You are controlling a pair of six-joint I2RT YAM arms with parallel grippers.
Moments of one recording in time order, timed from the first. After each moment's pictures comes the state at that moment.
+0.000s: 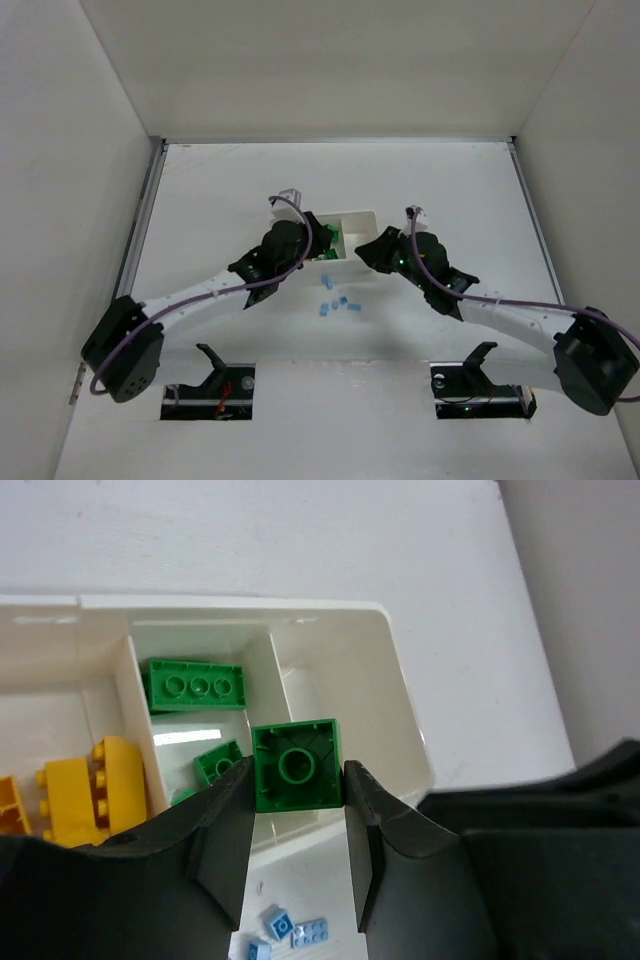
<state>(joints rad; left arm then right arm) -0.77 1.20 0.64 0.23 -0.27 -0.74 0.71 1.19 0.56 0.33 0.07 0.87</state>
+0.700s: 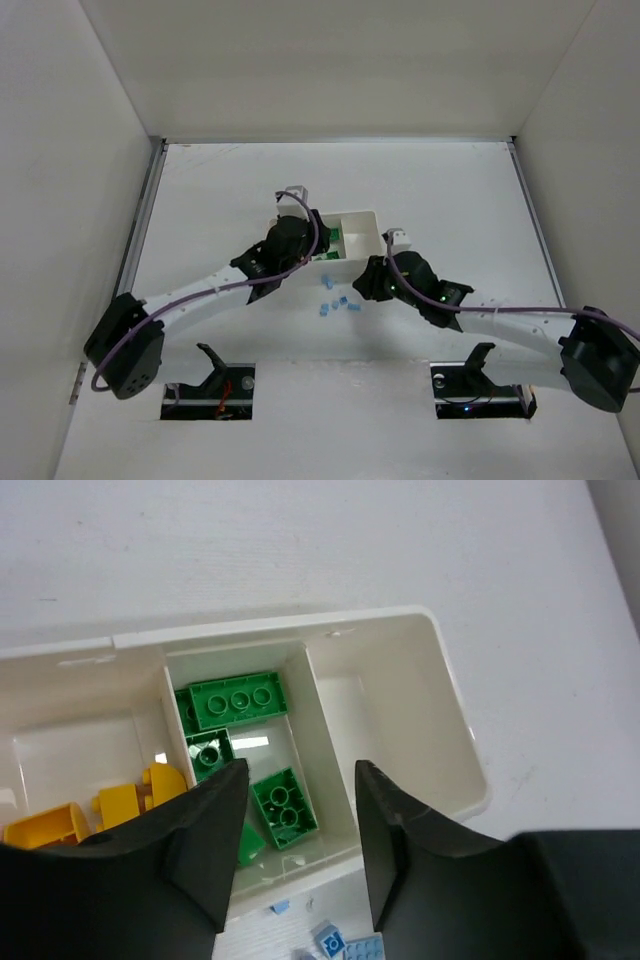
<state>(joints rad) -0.79 1.33 0.78 0.14 -0.34 -0.59 0.86 1.14 0.51 0.10 0.13 0.68</state>
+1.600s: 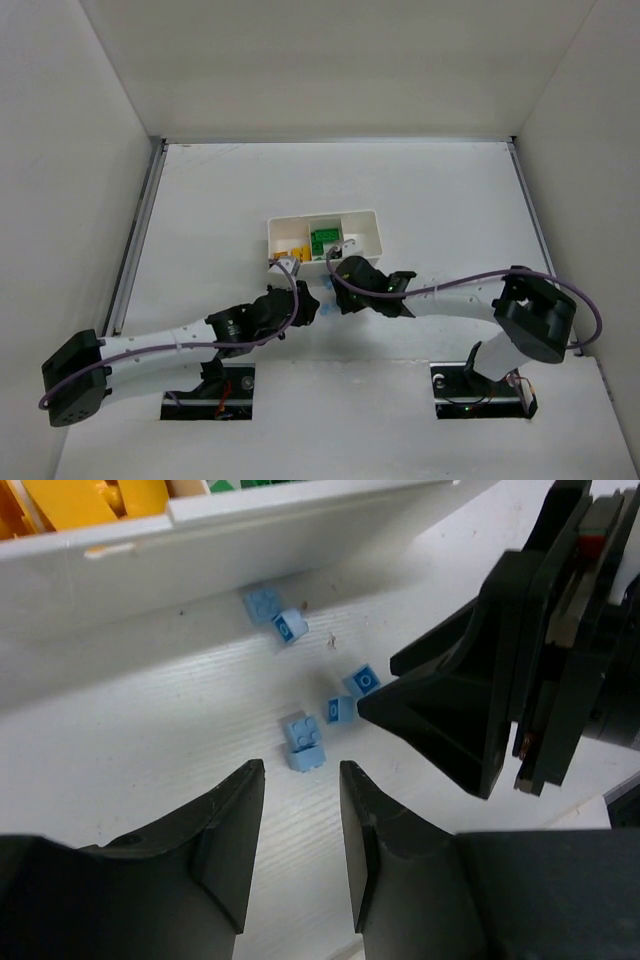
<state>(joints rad) -1.11 0.90 0.34 -0.01 -0.42 -0.75 1.04 1.53 0.79 -0.16 0.26 0.53</state>
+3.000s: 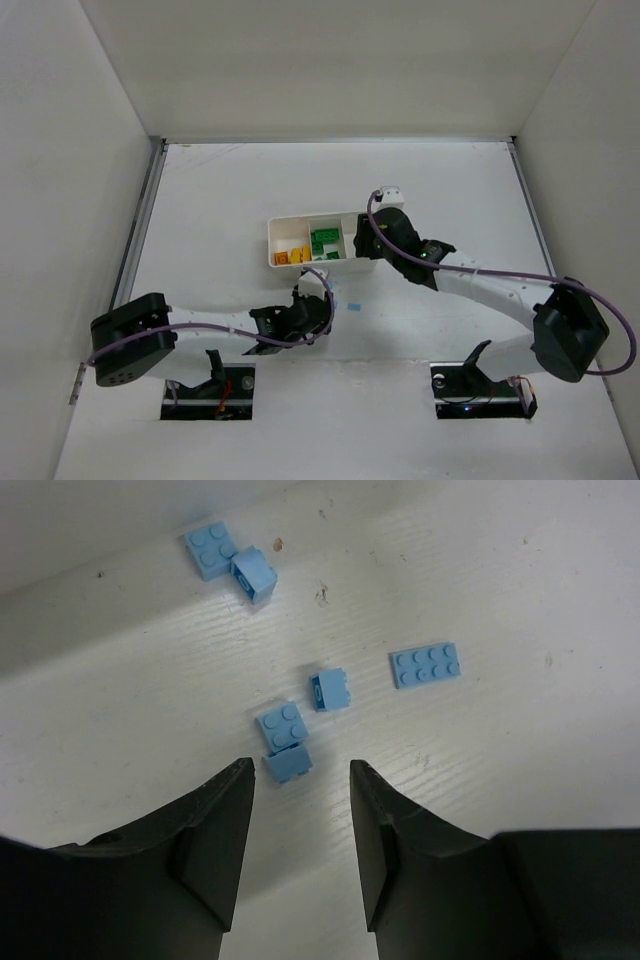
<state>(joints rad) -1.22 1.28 0.40 0.13 -0.49 -0.72 0.78 1.38 0.90 -0.14 0.35 0.49</state>
